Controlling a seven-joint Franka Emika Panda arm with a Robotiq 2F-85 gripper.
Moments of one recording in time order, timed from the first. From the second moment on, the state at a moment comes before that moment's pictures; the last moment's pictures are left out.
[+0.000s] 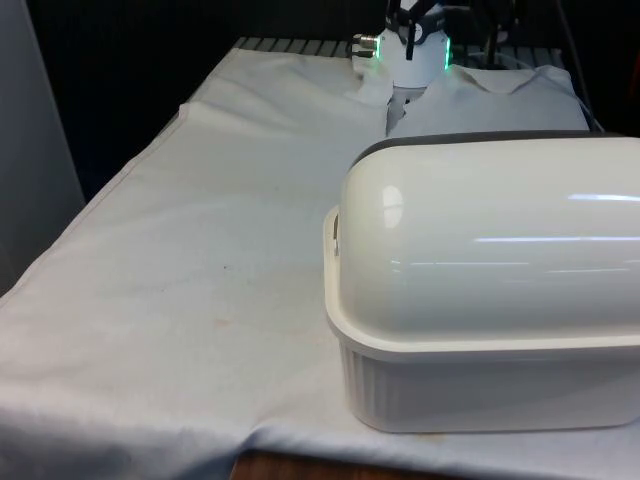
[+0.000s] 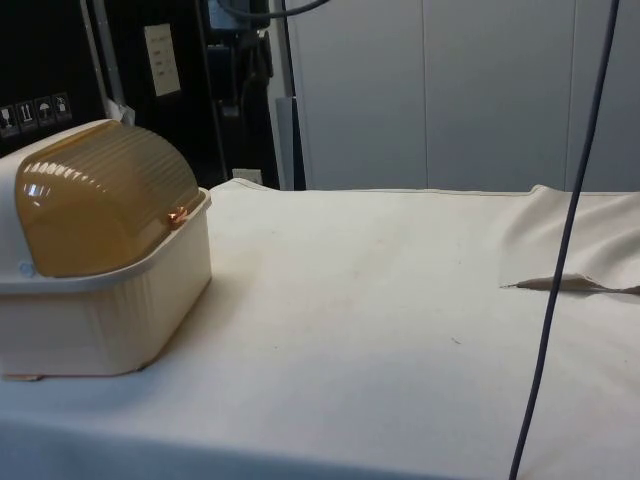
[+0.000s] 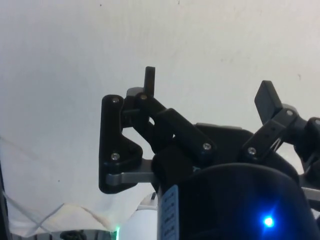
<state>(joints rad) 0.23 0.05 -0.12 -2.09 -0.08 2.22 0.06</state>
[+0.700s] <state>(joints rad) 0.23 0.05 -0.12 -2.21 -0.09 2.45 0.03</state>
